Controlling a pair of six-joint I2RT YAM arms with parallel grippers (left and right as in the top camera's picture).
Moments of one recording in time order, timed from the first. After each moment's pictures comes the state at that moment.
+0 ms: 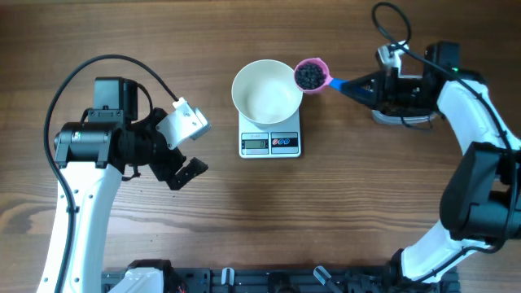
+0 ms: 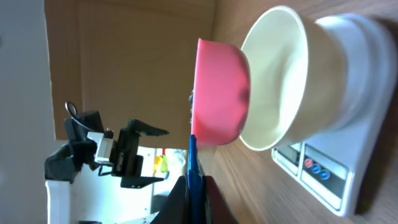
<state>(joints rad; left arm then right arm) -0.02 1.27 1.21 -1.22 0.46 0.88 -0.15 1.88 1.31 -0.78 -1.42 0.04</state>
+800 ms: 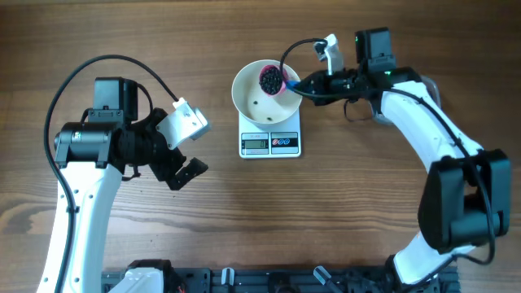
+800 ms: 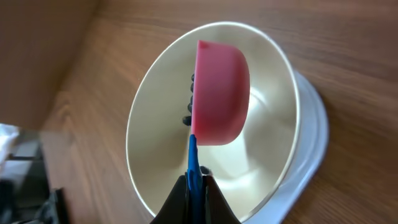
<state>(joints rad) -0.02 1.27 1.21 -1.22 0.46 0.88 0.19 1.83 1.31 -0.44 -0.78 0.02</state>
